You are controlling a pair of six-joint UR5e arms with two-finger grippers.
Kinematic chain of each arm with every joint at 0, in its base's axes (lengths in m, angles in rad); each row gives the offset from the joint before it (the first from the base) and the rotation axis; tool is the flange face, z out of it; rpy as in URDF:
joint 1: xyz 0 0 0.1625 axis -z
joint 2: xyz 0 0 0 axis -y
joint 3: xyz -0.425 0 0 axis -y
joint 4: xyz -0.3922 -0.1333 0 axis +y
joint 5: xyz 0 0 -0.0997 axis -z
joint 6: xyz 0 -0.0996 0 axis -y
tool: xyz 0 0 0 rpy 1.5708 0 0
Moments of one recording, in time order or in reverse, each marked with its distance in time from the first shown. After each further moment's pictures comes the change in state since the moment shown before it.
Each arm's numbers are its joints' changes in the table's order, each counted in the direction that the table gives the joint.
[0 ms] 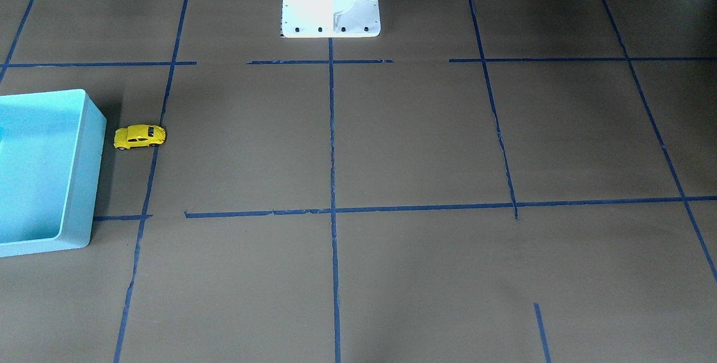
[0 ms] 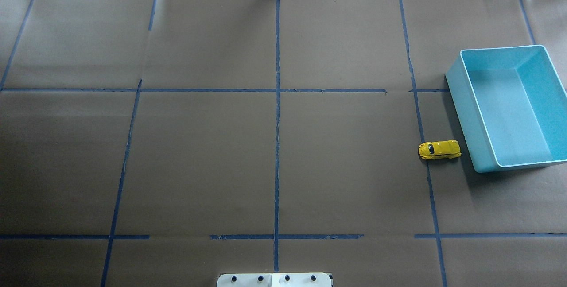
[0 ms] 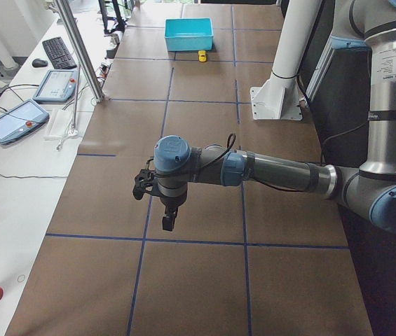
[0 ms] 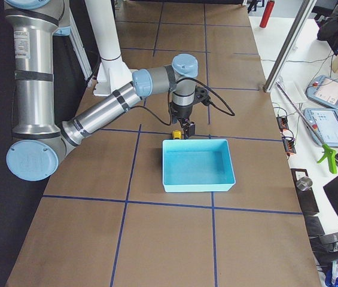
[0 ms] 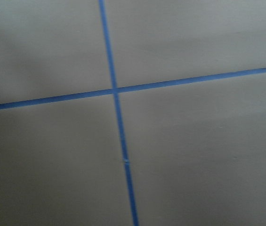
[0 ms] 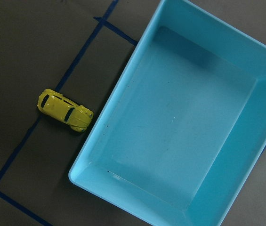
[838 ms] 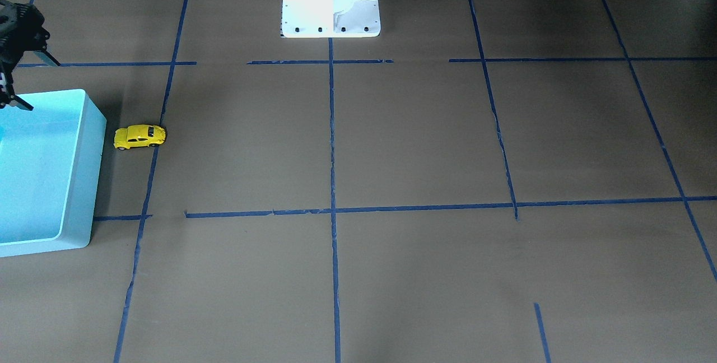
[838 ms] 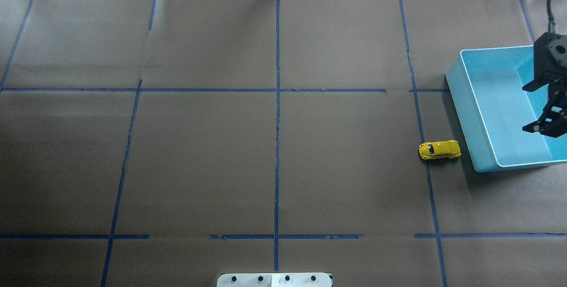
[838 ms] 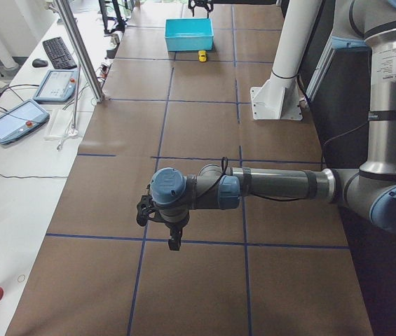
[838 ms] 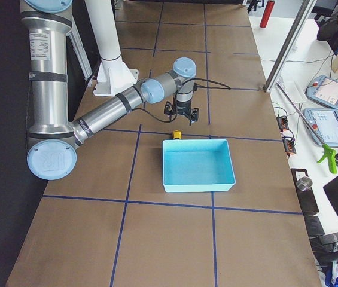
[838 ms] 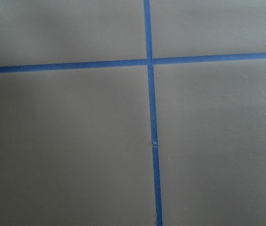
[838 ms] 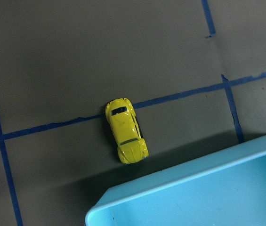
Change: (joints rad) left arm -0.003 0.006 0.133 0.030 -0.068 0.010; right arm 0.257 0.018 -0.086 -0.313 -0.032 -0.371
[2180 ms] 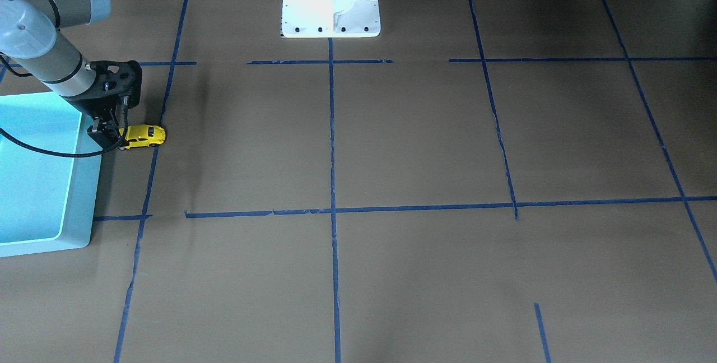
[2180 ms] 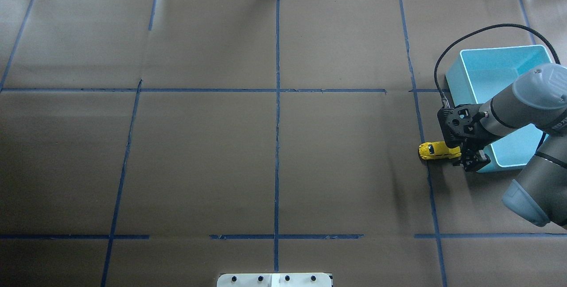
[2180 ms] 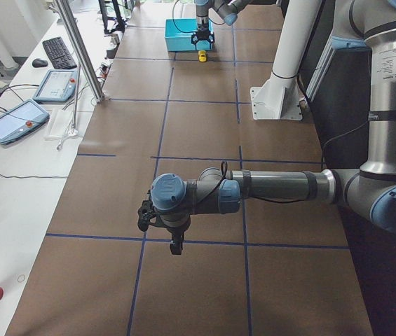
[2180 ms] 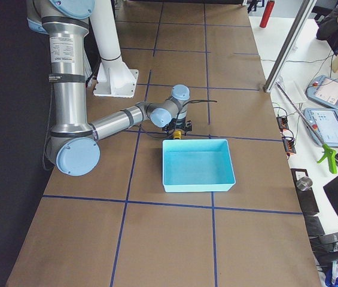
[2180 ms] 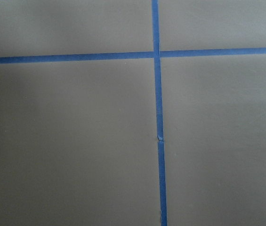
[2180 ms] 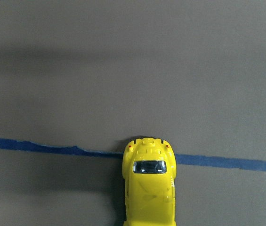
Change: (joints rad) left arm 0.001 0.004 0.027 0.005 0.000 0.003; right arm 0.274 0.023 -0.282 -0.368 -0.138 0.004
